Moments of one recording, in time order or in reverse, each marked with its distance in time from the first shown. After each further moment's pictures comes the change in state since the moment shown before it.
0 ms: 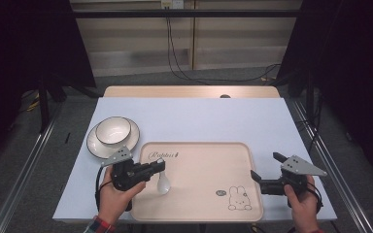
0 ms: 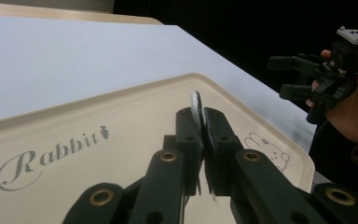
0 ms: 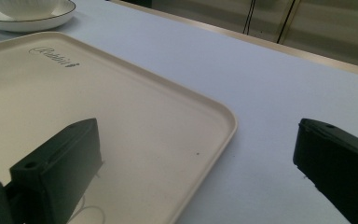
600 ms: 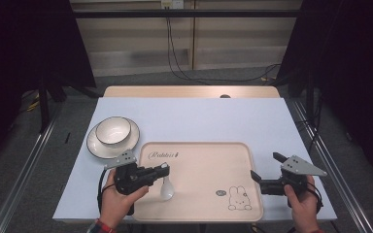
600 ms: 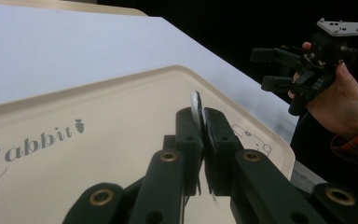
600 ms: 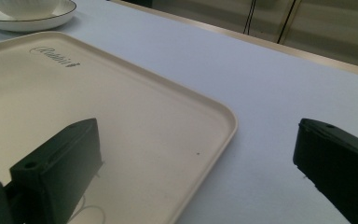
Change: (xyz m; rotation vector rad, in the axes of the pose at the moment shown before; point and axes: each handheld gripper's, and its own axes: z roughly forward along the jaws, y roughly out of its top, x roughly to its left) left arm -0.009 -0.004 0.003 0.033 -0.051 -0.009; right arm 0.000 0.000 0.000 0.000 0.004 -0.001
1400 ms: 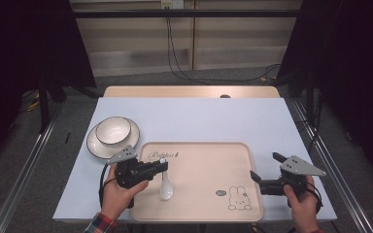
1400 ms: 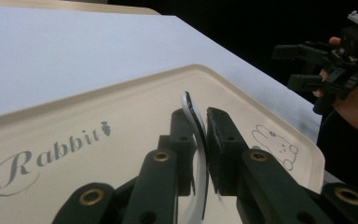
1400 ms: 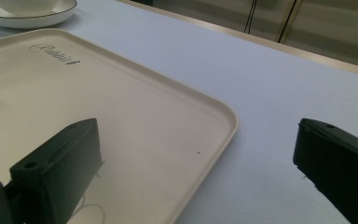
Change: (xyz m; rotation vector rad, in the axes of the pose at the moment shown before) left arm 0.023 -0.001 0.010 -0.002 0.040 0.034; right arm 0.001 0.000 0.001 0.006 -0.001 -0.008
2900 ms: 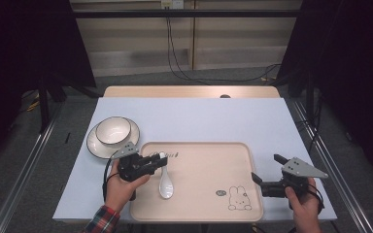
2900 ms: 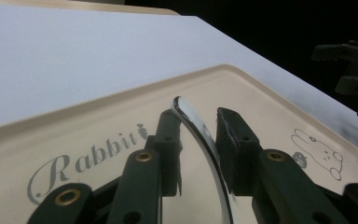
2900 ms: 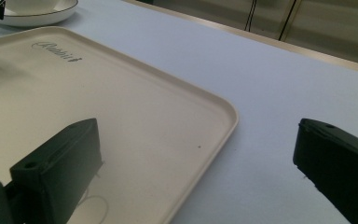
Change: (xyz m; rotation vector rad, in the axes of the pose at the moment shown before) left arm 0.029 -0.009 0.017 -0.016 0.048 0.003; right arm 0.001 -0.003 -0.005 0.005 0.000 0.004
